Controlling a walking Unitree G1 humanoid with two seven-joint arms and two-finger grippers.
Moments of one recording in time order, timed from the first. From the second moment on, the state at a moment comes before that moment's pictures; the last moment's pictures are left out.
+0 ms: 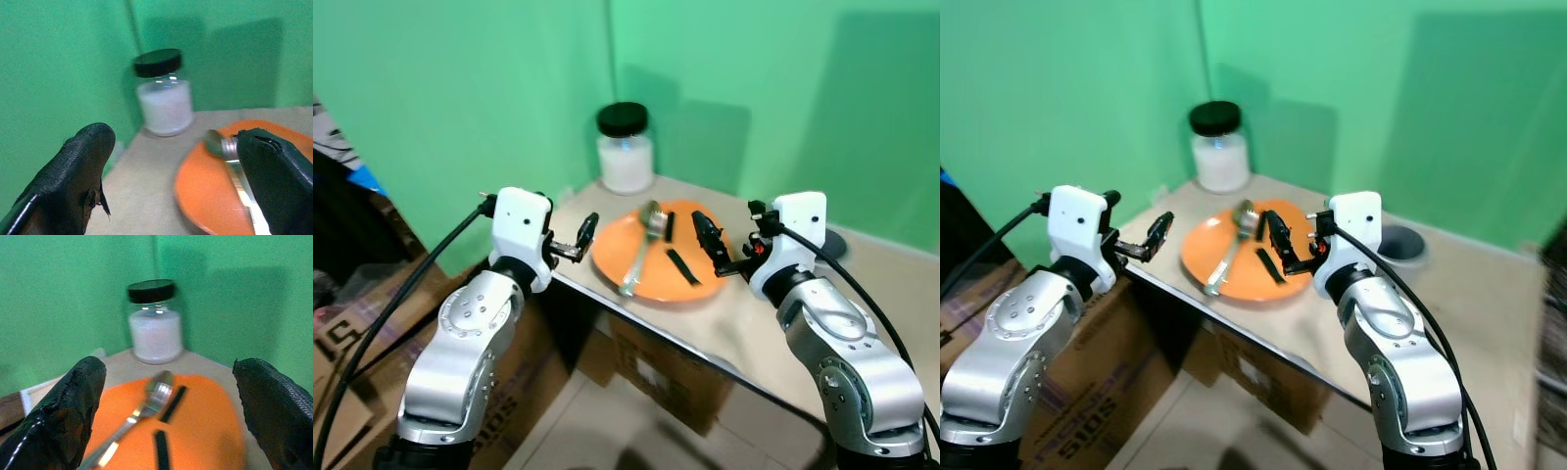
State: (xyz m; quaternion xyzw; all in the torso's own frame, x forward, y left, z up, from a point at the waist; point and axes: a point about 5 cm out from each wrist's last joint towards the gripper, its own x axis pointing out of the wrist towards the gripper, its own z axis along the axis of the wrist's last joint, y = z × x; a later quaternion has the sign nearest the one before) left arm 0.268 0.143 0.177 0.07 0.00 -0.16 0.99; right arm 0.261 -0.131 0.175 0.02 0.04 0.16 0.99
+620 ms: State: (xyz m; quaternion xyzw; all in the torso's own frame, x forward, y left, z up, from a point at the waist) left arm 0.263 0.157 0.164 0.10 0.04 -0.17 0.98; right arm 0.261 -0.119 0.170 0.03 0.06 0.18 0.98
